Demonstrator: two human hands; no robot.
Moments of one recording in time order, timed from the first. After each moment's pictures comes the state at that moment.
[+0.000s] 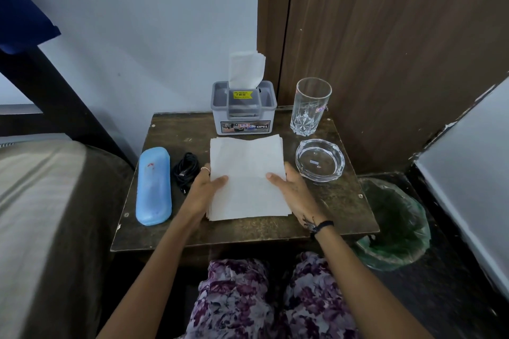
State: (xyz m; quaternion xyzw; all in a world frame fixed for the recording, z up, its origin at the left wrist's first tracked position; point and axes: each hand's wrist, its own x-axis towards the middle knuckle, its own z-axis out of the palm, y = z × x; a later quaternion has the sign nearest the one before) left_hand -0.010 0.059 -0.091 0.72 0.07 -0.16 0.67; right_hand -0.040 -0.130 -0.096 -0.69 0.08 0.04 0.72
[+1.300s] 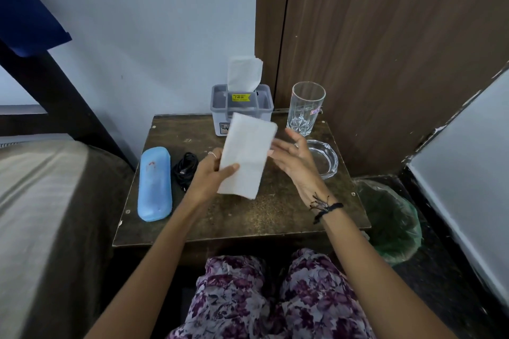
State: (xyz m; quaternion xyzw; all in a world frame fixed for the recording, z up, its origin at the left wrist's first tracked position) left_hand -0.013 0.049 -0.059 0.73 -0.05 -0.10 0.67; right_hand -0.028 -0.135 -0.047 -0.64 0.08 0.00 0.77
